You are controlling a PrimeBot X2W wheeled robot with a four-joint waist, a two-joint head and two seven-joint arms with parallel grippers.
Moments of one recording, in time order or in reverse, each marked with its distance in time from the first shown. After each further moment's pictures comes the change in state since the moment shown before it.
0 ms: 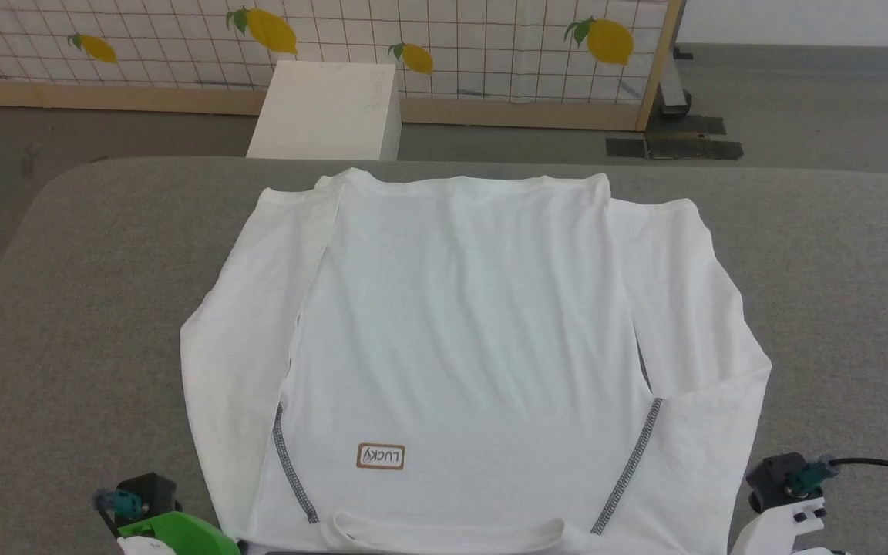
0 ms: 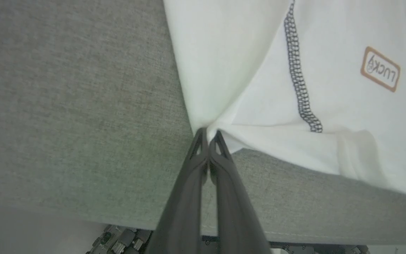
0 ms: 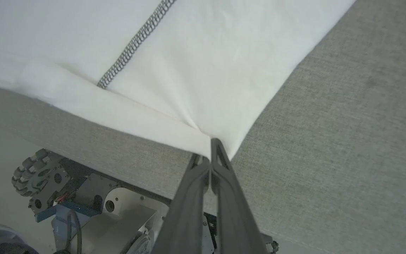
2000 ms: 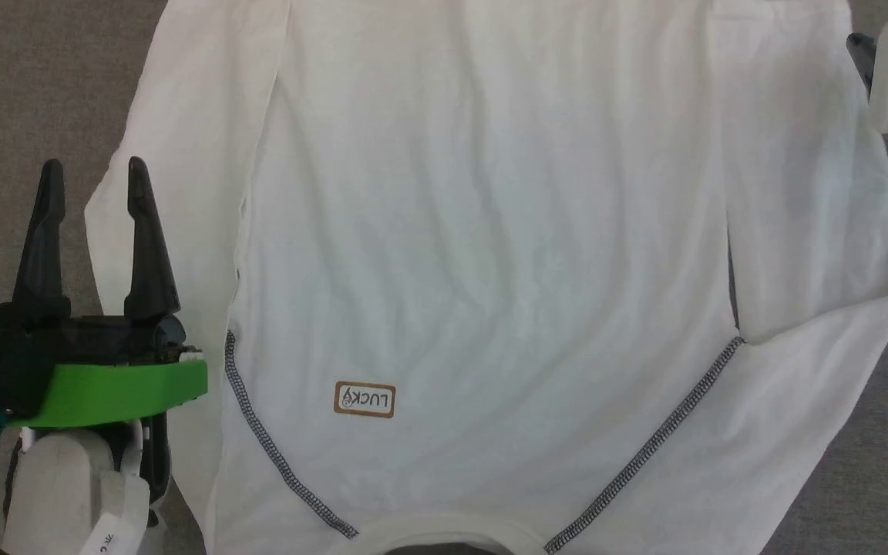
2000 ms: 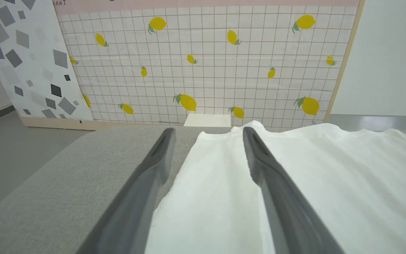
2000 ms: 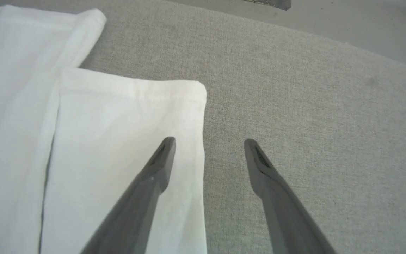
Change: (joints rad) left arm -0.259 -0.309 0.467 -0.346 0.692 -0.360 -0.652; right arm -1.156 -0.081 -0.135 0.566 -0.286 -0.005 -0.048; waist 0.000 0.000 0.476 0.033
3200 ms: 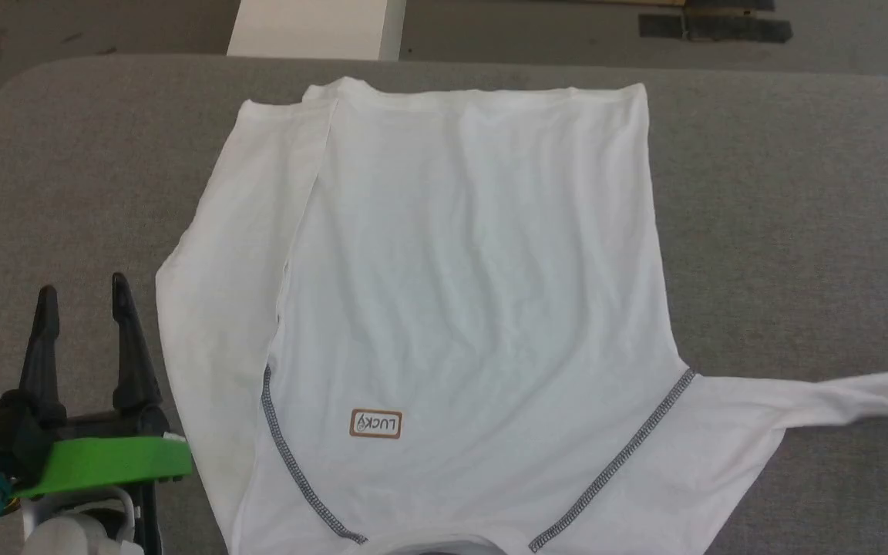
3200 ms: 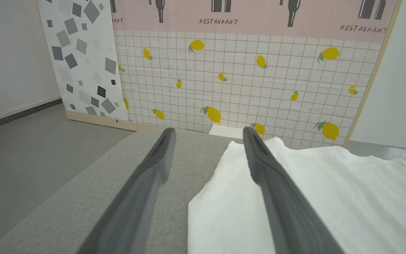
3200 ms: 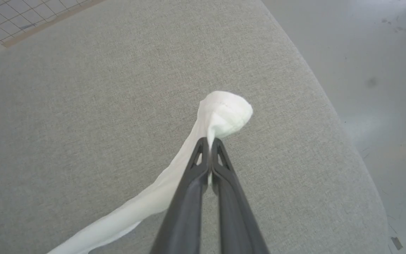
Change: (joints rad) left arm 0.145 -0.109 0.159 0.101 0.054 -0.064 0.000; right arm 0.602 -0.089 -0.584 -0.266 0.188 0.000 0.009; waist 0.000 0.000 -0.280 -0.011
